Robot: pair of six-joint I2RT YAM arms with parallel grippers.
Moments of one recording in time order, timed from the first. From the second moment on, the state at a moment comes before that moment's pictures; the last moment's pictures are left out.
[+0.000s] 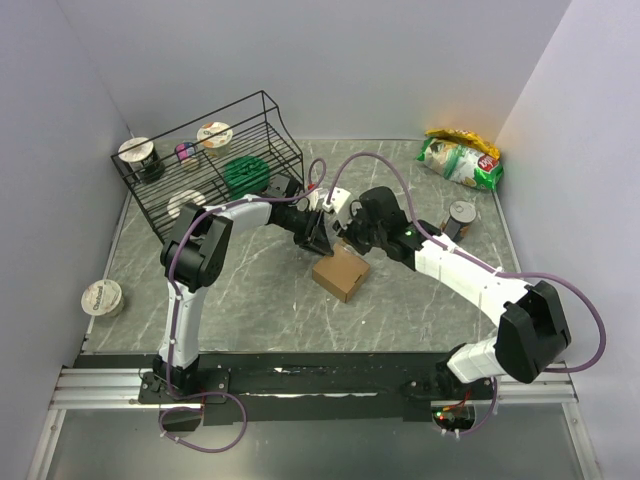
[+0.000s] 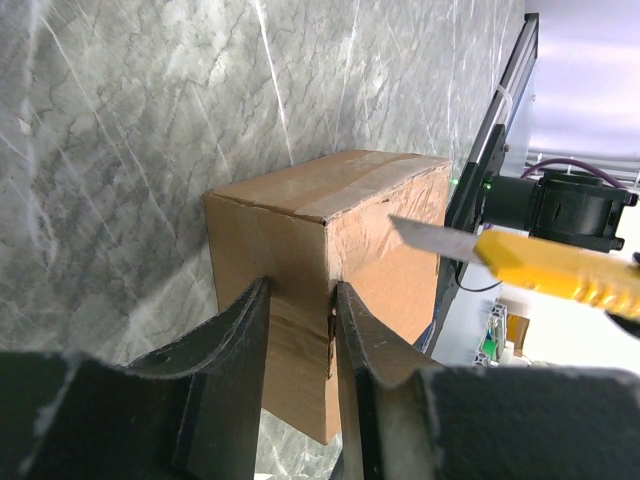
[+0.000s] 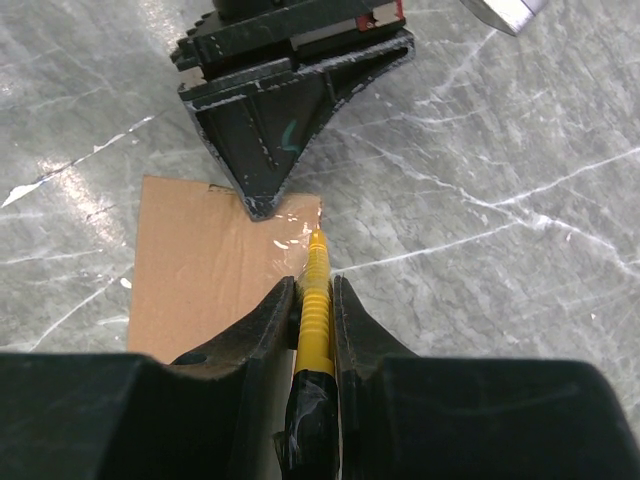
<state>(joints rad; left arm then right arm) -0.48 2.18 1.51 -0.39 0.94 -0.27 0.62 1.39 1.05 -0.35 -0.12 -0.39</state>
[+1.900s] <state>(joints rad) -0.48 2.18 1.52 -0.39 0.94 -0.27 0.68 1.46 1.07 -0.31 -0.02 -0.40</state>
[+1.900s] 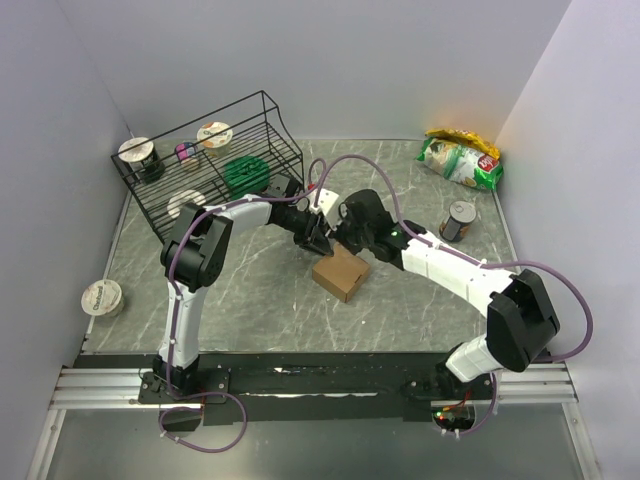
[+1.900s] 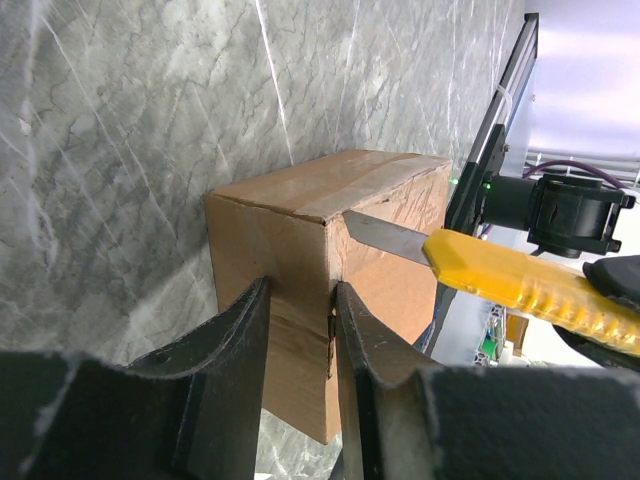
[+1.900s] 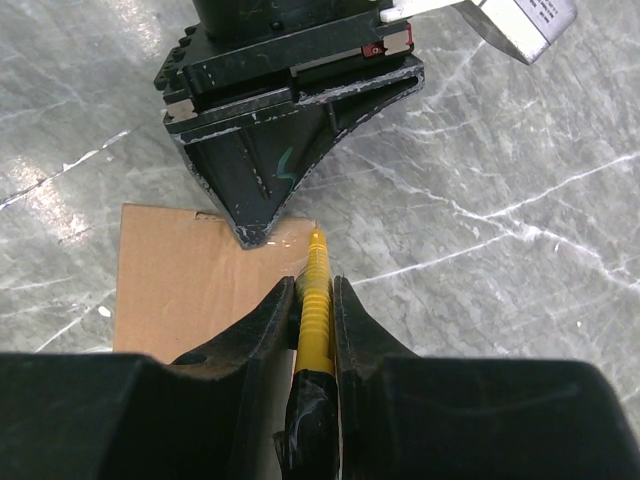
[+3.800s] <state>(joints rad) -0.45 2.14 1.46 -0.38 0.92 -0.25 0.72 1.42 1.02 -0.31 0.01 -0.48</state>
